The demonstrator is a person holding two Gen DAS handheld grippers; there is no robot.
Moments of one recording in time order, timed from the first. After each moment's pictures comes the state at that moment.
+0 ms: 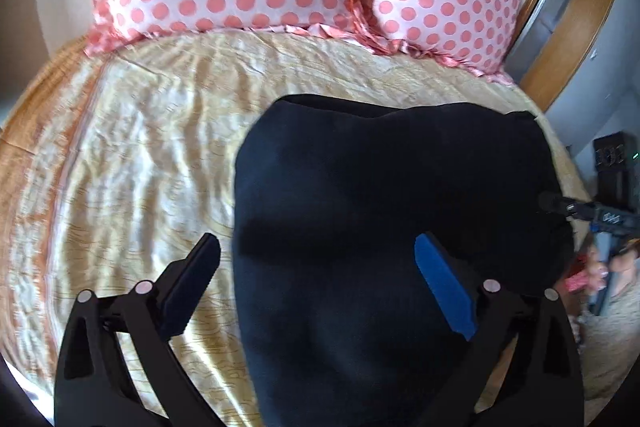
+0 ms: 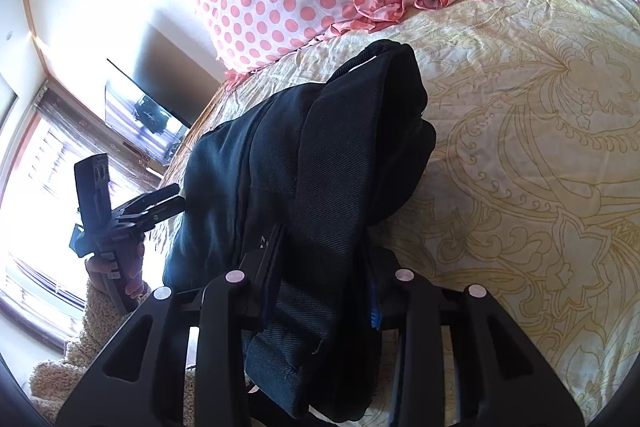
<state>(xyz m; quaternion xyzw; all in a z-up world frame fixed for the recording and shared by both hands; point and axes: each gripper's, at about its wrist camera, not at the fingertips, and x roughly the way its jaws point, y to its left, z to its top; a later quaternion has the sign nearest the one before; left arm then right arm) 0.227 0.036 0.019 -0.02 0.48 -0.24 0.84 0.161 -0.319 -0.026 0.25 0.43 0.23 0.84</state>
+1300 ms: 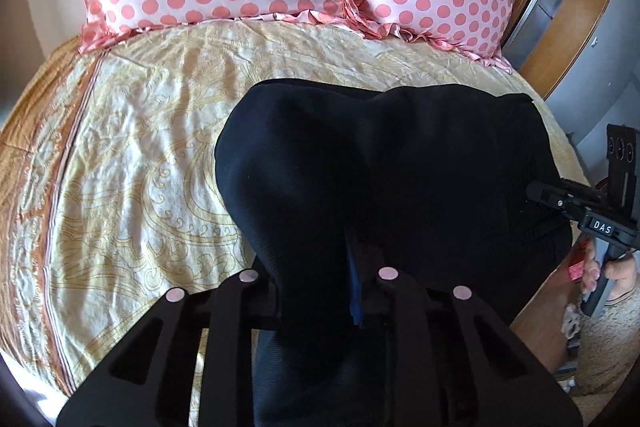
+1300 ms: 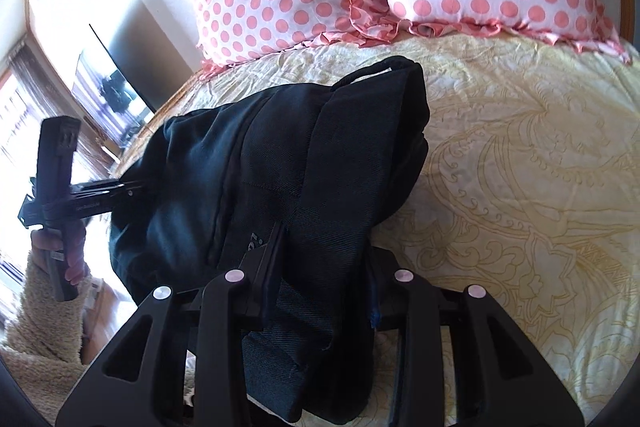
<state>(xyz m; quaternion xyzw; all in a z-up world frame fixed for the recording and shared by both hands) 0.206 0.014 0.017 0.04 0.48 -0.22 0.85 0.145 -0.290 -0.011 0.12 0.41 0.16 0.89</state>
